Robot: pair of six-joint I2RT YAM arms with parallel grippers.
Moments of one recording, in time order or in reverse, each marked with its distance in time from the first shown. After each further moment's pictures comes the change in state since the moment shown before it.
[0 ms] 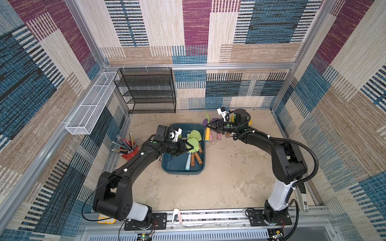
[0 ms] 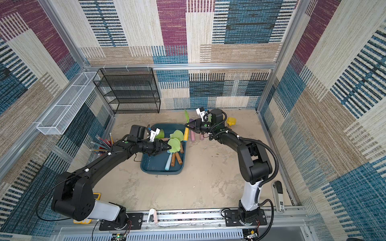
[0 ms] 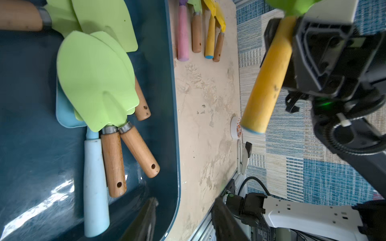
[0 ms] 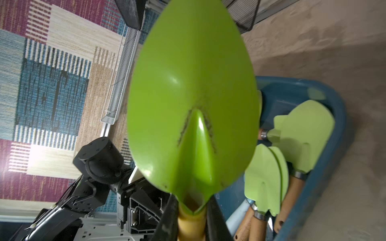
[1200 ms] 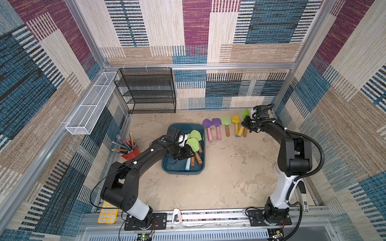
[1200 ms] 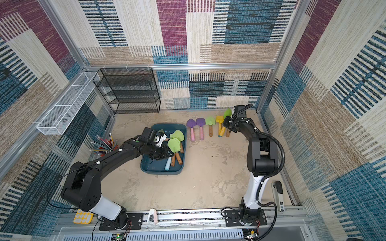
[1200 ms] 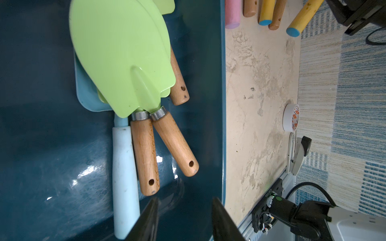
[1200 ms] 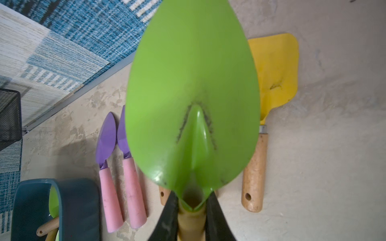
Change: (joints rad) left arm -0.111 0.114 0.042 -0.109 -0.204 0.079; right arm -0.320 0.114 0.216 -0.596 0.682 -0.409
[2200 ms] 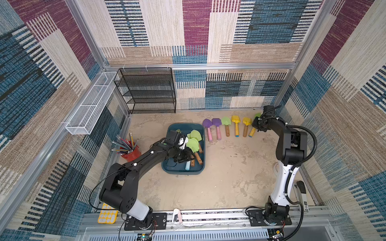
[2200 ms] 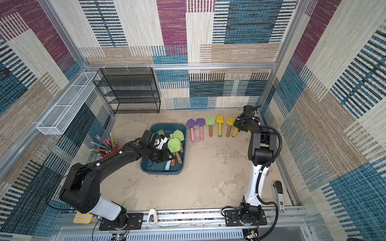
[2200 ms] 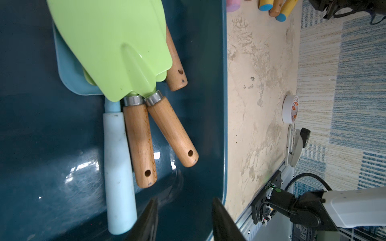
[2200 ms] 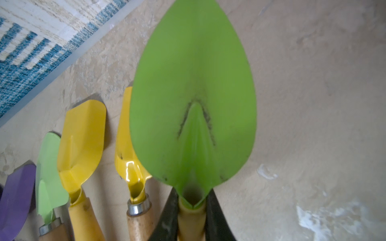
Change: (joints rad) left arm -0.014 -0.026 -0.051 0.027 0.023 -0.001; right arm -0.126 0.244 0.221 -0.080 0.164 -0.041
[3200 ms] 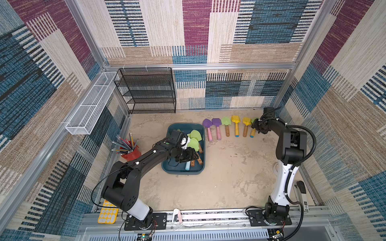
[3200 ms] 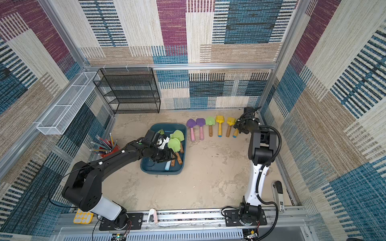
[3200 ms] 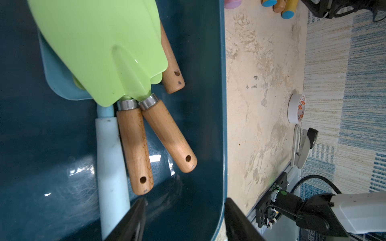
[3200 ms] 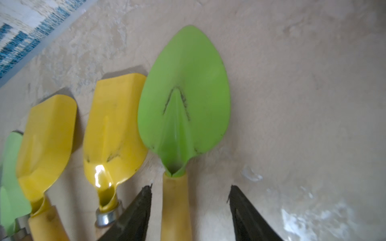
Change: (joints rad) left arm -0.043 0.040 0.034 -0.004 -0.036 -0.011; right arm -0.010 -0.027 -0.052 0.008 0.021 -0.015
